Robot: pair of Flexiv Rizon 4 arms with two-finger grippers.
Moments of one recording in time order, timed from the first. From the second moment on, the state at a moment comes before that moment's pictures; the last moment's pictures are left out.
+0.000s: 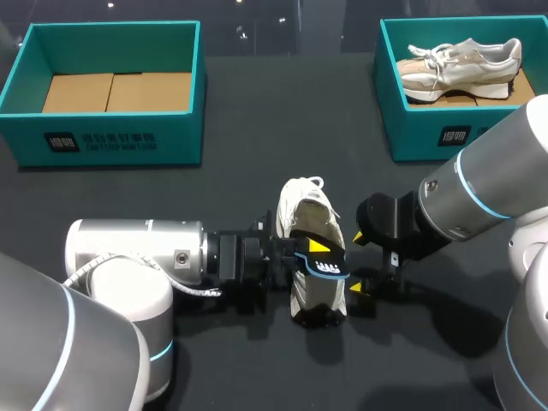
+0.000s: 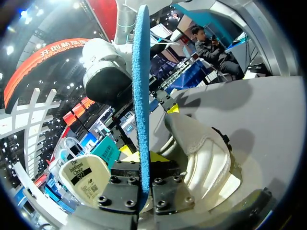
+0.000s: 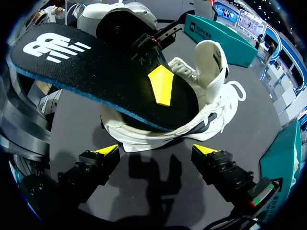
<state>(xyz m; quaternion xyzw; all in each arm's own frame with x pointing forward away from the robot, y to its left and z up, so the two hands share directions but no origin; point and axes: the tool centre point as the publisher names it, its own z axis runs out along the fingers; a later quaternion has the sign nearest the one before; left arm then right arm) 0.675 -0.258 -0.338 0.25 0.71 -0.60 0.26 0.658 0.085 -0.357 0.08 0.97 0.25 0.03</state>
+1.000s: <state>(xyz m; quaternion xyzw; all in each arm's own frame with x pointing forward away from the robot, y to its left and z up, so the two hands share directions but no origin) 0.676 -0.261 -0.329 0.24 0.71 -0.61 0.26 0.658 0.085 -0.357 0.08 0.97 0.25 0.03</state>
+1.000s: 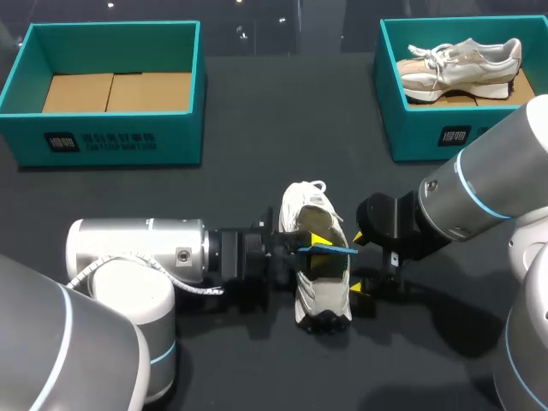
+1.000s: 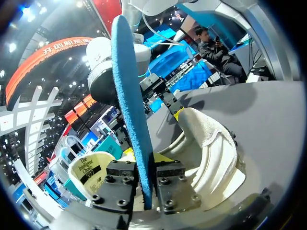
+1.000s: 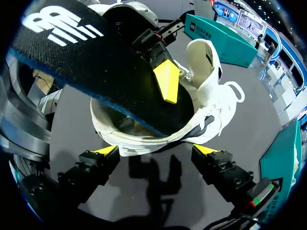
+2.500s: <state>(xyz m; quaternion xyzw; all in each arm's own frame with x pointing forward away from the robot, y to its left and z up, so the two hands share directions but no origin) 0.640 -0.262 -0.314 0.28 0.70 -0.59 0.28 0.658 0.085 -0.357 0.08 0.97 0.25 0.03</state>
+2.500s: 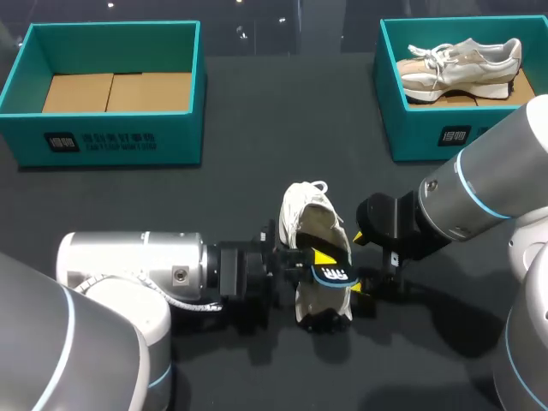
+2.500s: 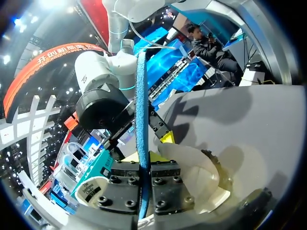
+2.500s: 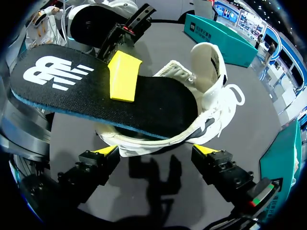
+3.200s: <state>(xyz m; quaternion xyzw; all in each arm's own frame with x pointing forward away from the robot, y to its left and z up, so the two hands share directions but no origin) 0.668 -0.262 -0.338 0.27 0.72 -0.57 0.30 0.658 0.085 -0.357 0.08 0.97 0.25 0.03</state>
